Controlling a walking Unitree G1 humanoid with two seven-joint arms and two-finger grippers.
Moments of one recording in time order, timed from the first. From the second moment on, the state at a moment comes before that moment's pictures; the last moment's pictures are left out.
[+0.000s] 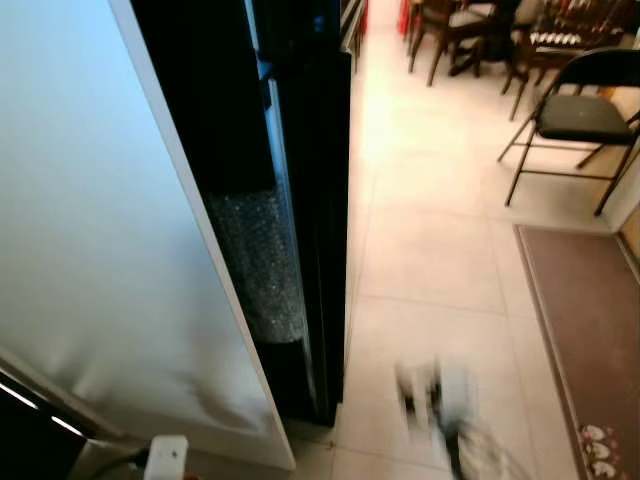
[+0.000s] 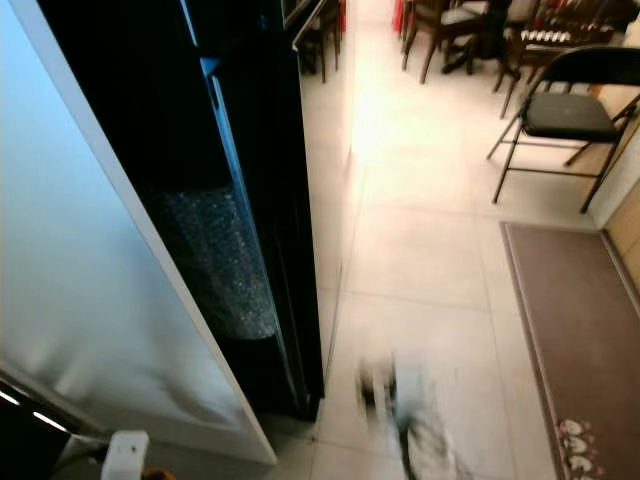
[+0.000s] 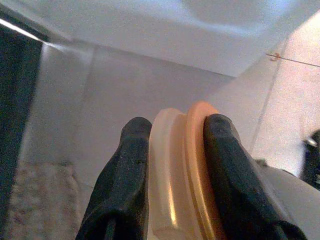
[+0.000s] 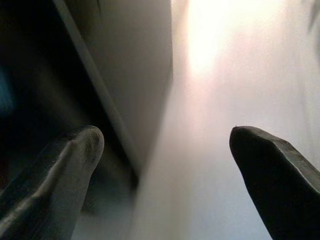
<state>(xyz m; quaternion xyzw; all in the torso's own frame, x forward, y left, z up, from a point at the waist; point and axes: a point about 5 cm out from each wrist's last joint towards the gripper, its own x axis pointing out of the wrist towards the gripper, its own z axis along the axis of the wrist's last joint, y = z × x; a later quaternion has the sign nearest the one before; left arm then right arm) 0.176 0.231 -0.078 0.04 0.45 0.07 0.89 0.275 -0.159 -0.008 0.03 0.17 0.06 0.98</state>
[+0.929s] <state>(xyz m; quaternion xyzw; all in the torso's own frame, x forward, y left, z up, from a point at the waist) 0.166 0.233 -0.081 0.05 0.44 0.09 0.89 0.310 -0.147 0.052 -0.04 0.04 0.21 0.98</state>
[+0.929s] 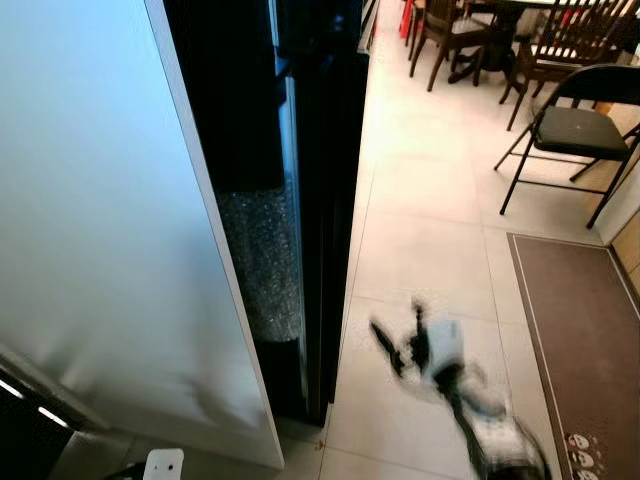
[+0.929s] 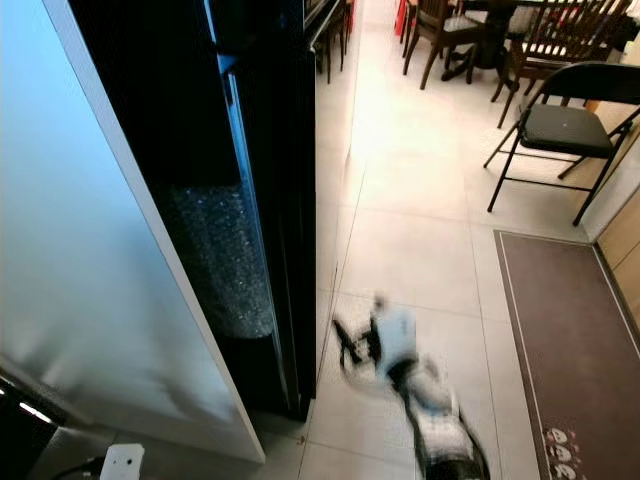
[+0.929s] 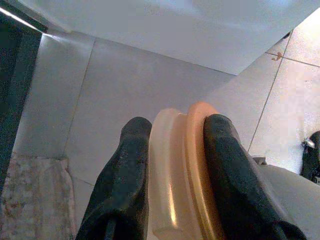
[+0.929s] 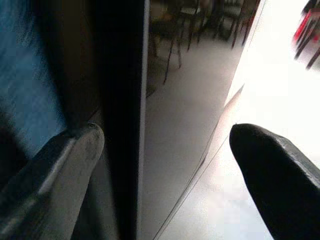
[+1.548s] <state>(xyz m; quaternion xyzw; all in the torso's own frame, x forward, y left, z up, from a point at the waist) 0.170 0.230 -0.080 0.05 0.44 0.09 0.89 0.335 -0.135 0.076 -0.03 0.05 0.30 0.95</state>
